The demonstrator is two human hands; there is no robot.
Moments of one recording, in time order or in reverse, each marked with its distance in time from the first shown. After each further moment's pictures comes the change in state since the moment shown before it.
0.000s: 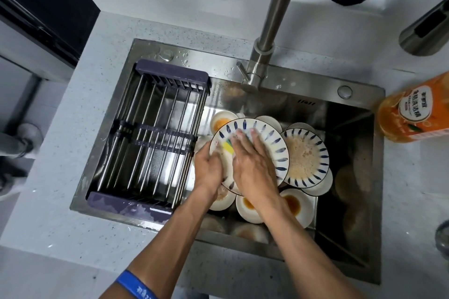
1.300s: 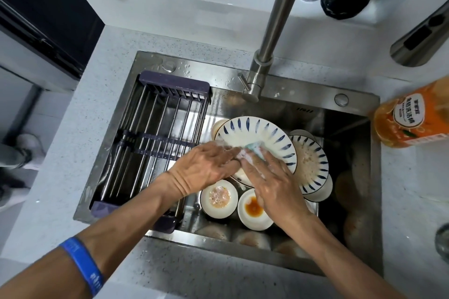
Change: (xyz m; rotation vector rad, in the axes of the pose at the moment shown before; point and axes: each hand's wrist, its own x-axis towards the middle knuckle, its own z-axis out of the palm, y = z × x) left_hand 0.027 0.046 -0.051 1.340 -0.513 1.726; right_hand -0.026 0.031 -0.033 -0.239 0.110 -0.338
